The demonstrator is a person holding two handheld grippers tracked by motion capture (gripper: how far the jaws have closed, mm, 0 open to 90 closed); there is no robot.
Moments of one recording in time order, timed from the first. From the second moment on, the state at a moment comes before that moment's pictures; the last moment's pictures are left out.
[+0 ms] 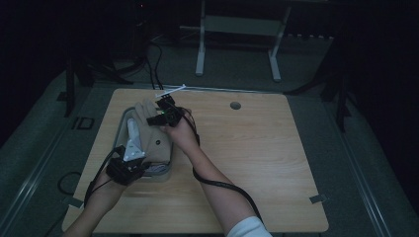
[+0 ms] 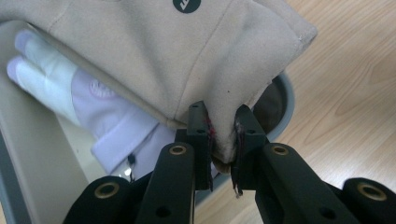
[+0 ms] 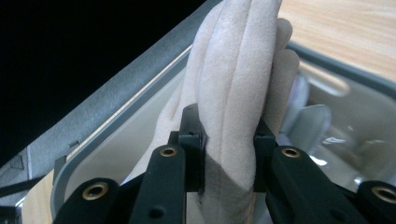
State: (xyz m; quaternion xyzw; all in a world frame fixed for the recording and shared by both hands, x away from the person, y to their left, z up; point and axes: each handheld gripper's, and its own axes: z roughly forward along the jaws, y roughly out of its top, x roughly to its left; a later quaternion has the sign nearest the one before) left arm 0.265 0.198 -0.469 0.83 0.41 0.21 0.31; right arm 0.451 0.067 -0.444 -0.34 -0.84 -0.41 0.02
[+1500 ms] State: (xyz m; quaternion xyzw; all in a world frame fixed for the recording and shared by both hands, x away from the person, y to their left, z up) left arm 0.270 0.197 -0.455 0.79 0.42 0.19 0.40; right arm 0.442 0.010 -0.443 -0.29 -0.86 -0.42 -0.01
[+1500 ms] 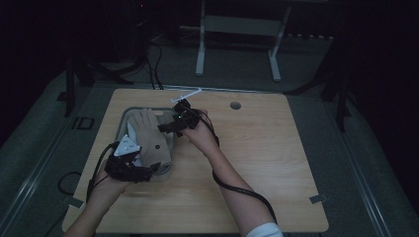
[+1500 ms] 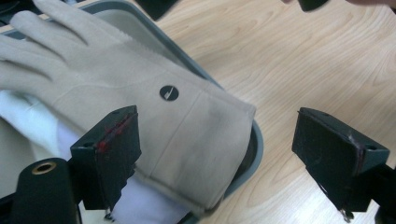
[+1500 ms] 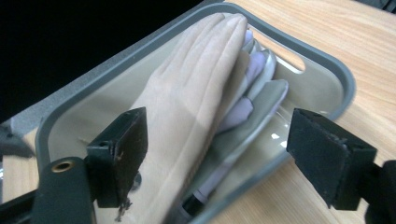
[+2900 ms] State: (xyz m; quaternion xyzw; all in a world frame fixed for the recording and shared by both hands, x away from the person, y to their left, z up) left arm 0.278 0.084 -0.497 0.84 0.31 0.13 0.44; right arm 0.383 -0.160 -0.498 -0.31 -0.85 -0.41 -0.06
